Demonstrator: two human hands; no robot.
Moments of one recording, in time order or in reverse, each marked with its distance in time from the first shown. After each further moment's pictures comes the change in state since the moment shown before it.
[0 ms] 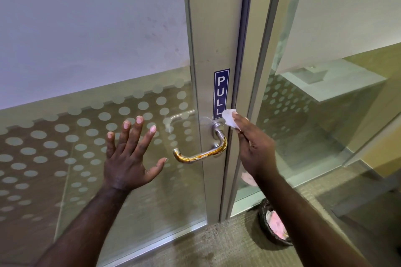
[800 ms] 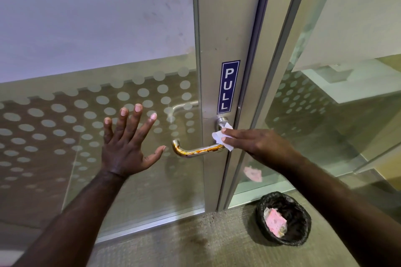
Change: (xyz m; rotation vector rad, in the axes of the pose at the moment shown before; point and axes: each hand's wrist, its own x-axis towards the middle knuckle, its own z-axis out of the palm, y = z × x) left_hand -0.001 0.003 0.010 0.109 0.049 -0.009; right_hand 0.024 0.055 -0.018 -0.052 -0.825 -0.446
